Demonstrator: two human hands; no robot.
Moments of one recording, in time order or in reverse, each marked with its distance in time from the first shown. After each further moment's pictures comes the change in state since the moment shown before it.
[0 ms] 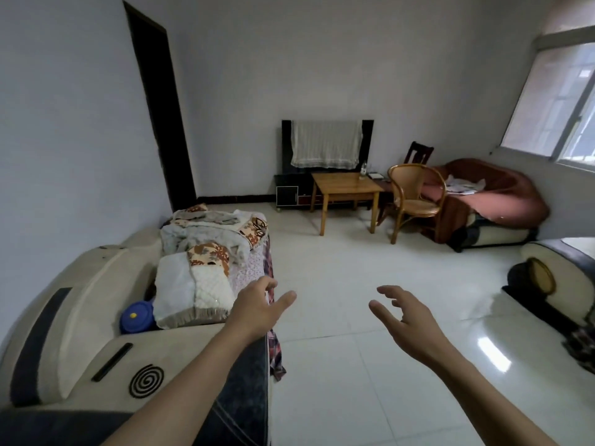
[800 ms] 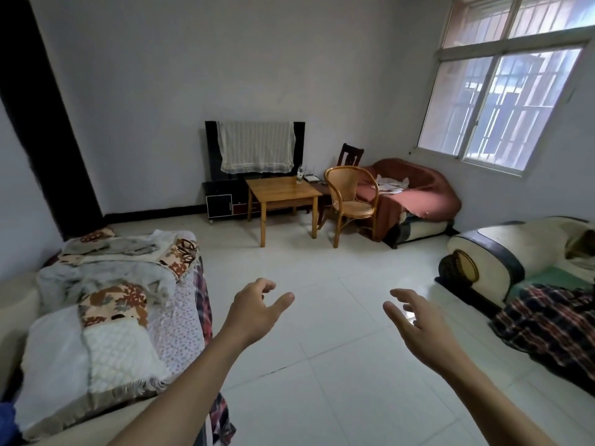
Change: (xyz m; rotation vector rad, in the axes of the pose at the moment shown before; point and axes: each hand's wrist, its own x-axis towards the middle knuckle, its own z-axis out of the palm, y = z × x) left_hand 0.241 0.035 0.102 -0.101 -0.183 0.151; right_hand 0.166 0.086 -0.033 -0.092 0.264 0.177
